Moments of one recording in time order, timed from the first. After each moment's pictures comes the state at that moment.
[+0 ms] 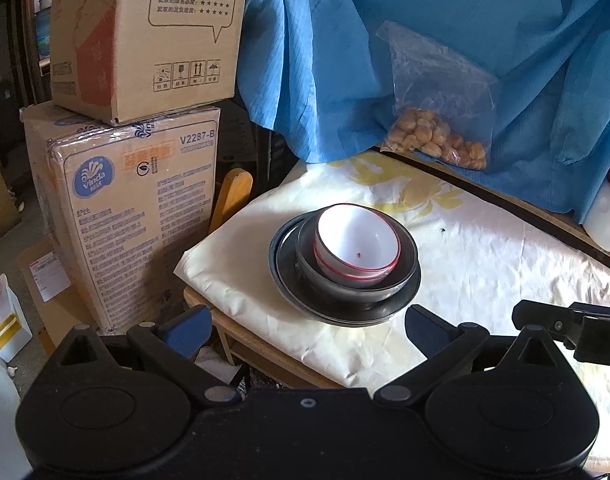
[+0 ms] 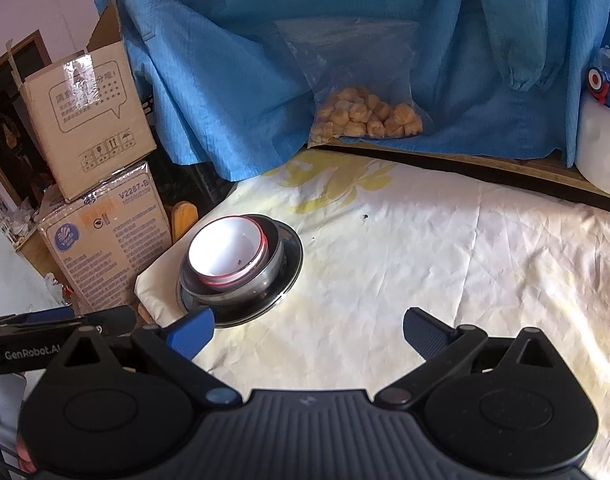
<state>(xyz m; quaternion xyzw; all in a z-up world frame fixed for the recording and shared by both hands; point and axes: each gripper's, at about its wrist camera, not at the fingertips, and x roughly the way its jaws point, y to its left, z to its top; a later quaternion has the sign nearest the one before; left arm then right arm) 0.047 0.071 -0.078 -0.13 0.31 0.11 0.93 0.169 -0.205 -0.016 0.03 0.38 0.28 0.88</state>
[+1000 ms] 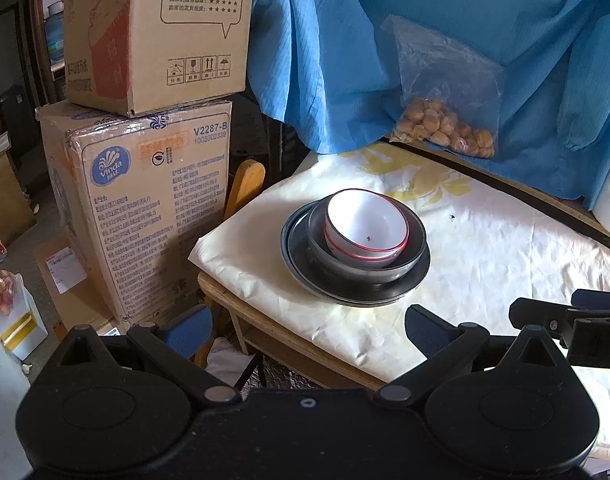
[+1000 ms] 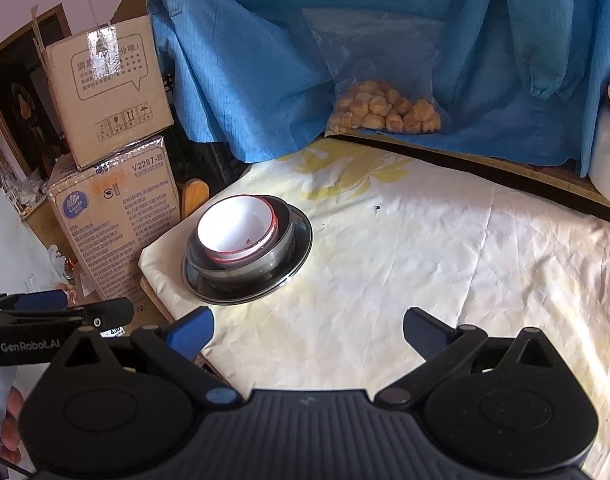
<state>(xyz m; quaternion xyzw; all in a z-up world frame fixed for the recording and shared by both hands) 0.034 0.061 -0.083 -0.12 0.32 0.13 0.93 0.160 -0.200 -0.021 -0.01 0.37 0.30 0.88</state>
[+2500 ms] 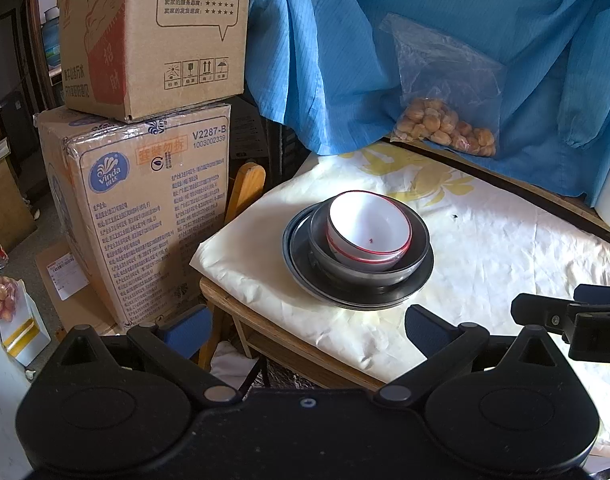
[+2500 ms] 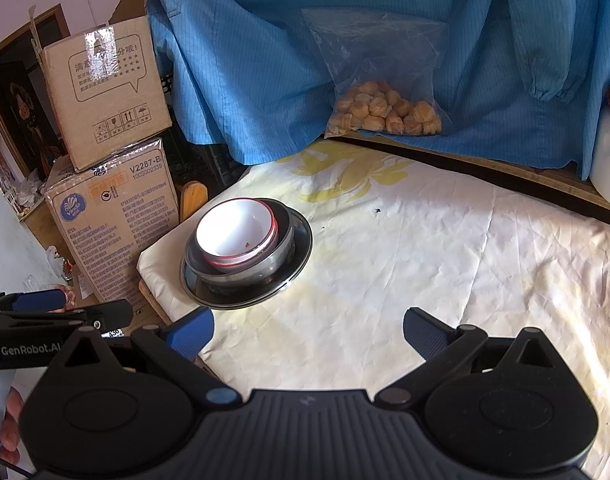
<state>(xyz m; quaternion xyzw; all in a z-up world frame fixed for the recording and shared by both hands) 0.037 0.062 -0.082 -0.12 0.32 0.13 0.93 0.162 -0.198 -0.021 -0.01 0.37 0.30 0.88</state>
